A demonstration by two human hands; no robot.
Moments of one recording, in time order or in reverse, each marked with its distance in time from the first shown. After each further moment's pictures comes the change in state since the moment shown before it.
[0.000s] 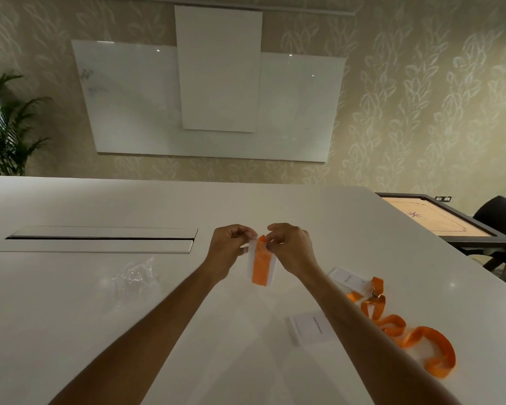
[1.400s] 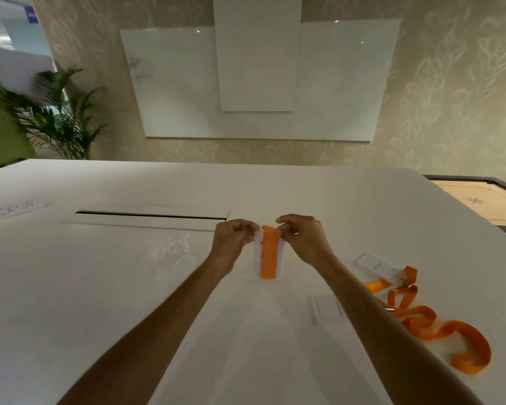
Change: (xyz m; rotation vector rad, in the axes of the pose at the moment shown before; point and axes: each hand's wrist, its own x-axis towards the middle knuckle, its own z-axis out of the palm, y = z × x) left_hand -0.048 0.016 -0.018 0.064 0.265 -0.060; right_hand -0.014 -0.009 0.005 0.155 -0.142 -0.076
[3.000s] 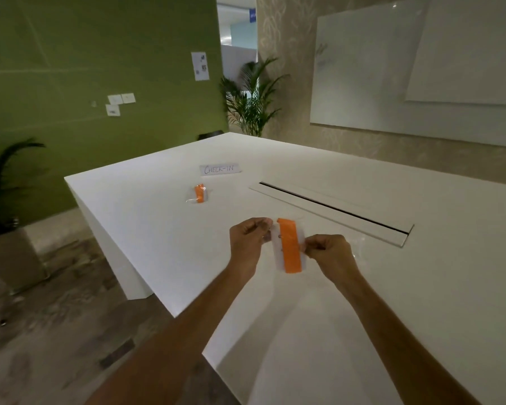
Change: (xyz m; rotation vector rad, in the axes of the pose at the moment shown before) left_hand -0.087 0.031 -0.284 -0.106 0.674 0.151; right_hand -0.013 -0.159 0.263 0.410 -0.470 -0.082
